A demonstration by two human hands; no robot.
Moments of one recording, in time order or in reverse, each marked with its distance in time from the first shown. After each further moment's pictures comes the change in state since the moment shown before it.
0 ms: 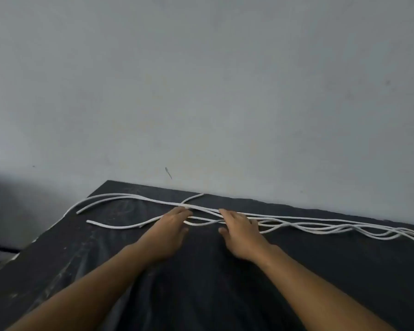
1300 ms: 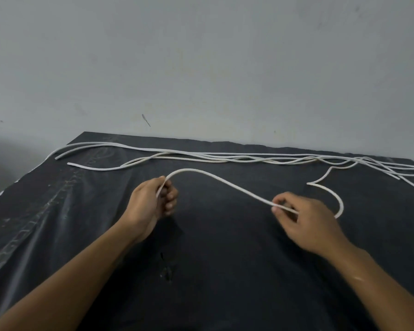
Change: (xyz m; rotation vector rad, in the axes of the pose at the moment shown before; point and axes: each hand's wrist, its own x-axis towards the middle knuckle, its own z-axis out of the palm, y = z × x) left_hand -0.088 0.075 0.019 -1.483 0.068 -0.491; right_hand -0.215 0.069 -0.030 0.058 0.411 0.098
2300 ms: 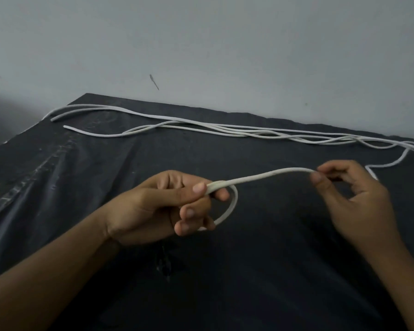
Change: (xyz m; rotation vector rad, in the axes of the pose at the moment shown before) left_hand -0.032 0.004 0.007 -0.157 -0.843 -0.175; right_hand 0.012 0.006 0.011 0.453 0.270 0.071
